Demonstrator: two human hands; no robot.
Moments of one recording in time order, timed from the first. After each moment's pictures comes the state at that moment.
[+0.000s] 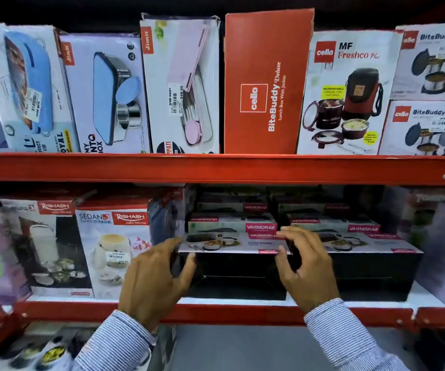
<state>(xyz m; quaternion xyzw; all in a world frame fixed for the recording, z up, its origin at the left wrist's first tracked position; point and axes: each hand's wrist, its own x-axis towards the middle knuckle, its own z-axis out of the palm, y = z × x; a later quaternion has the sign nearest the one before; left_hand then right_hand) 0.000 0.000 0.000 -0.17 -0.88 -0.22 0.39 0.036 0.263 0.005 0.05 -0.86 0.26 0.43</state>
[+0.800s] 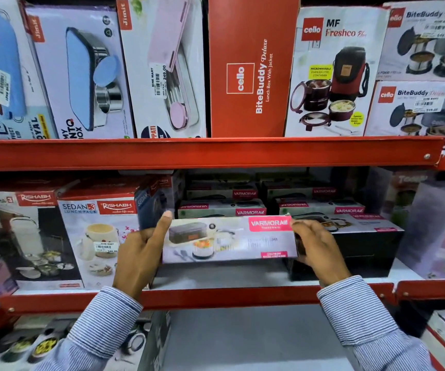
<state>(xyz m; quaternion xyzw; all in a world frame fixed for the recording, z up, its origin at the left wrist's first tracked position) -0.024 -0.006 0.005 -0.03 -0.80 -0.57 0.16 0.039 0.295 0.008 -0.15 -0.74 0.62 0.22</state>
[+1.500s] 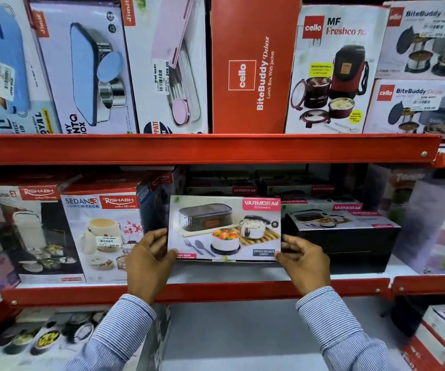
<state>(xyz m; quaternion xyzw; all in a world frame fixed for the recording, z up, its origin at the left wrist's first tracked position) -0.028 0.001 -0.041 -0.05 -0.79 -0.59 0.17 0.034 0.284 -0.037 -0.16 -0.80 0.52 0.27</state>
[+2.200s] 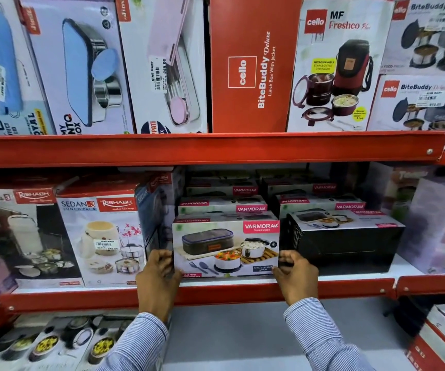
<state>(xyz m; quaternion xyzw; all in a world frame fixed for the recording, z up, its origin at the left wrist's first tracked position) -0.039 0.013 -0.085 -0.01 -0.81 -0.57 0.16 0.012 0.276 -0.078 -0.20 -0.83 0.45 0.26</state>
